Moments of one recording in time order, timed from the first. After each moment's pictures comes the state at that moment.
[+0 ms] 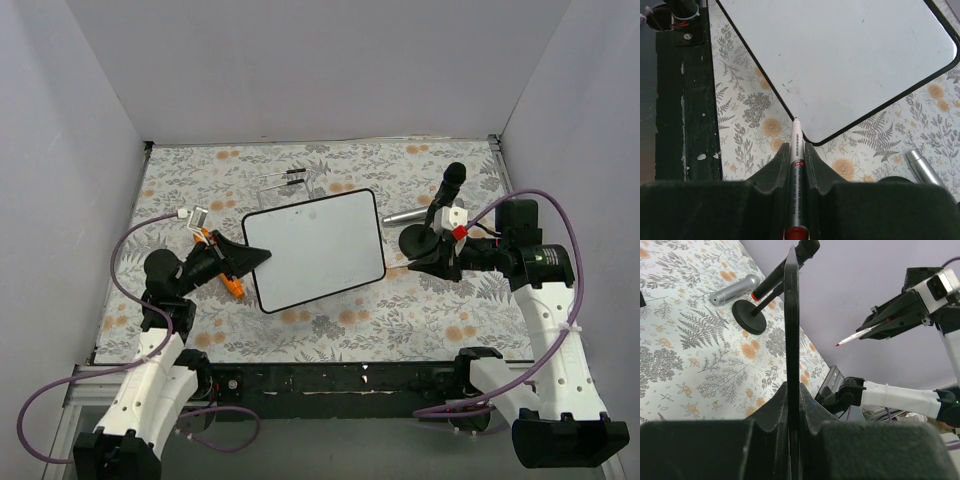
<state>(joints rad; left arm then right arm) -0.07 0.68 0.41 0.38 0.89 -0.90 0.07 0.89 1.08 -1.06 -1.15 -0.93</state>
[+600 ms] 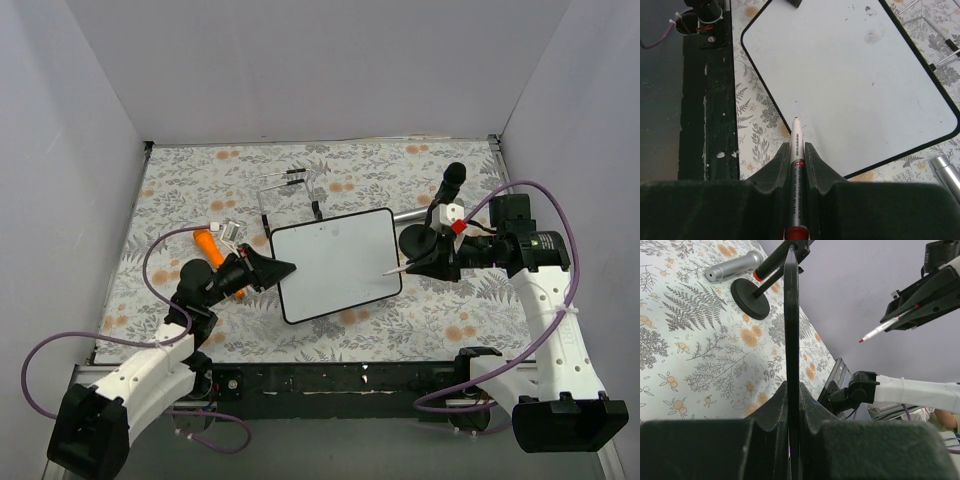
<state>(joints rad) -0.37 0.77 0.25 0.57 0.62 -0.89 0.07 0.99 1.12 -1.18 -1.20 -1.01</state>
